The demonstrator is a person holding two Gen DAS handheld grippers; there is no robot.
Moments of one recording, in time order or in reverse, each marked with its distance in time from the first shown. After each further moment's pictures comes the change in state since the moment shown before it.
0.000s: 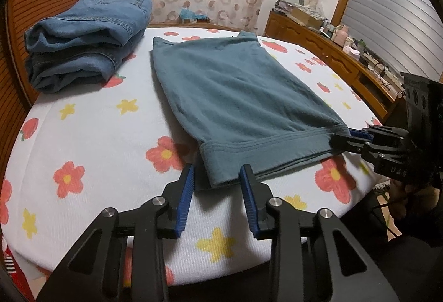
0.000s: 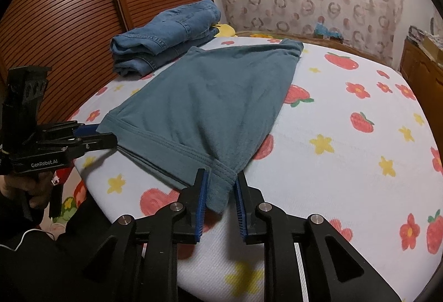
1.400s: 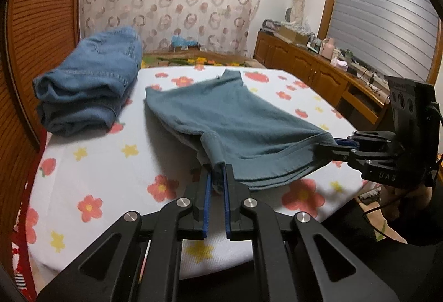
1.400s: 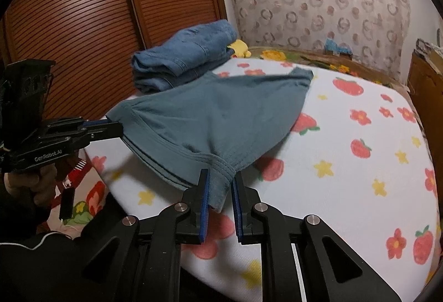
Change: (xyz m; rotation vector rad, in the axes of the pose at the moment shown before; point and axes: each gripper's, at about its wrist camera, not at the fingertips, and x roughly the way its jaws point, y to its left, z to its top) left arm -0.051 -0.021 0.022 0.063 -0.136 -0.019; right arm -0.038 0.004 0.013 -0.041 -0.078 0.052
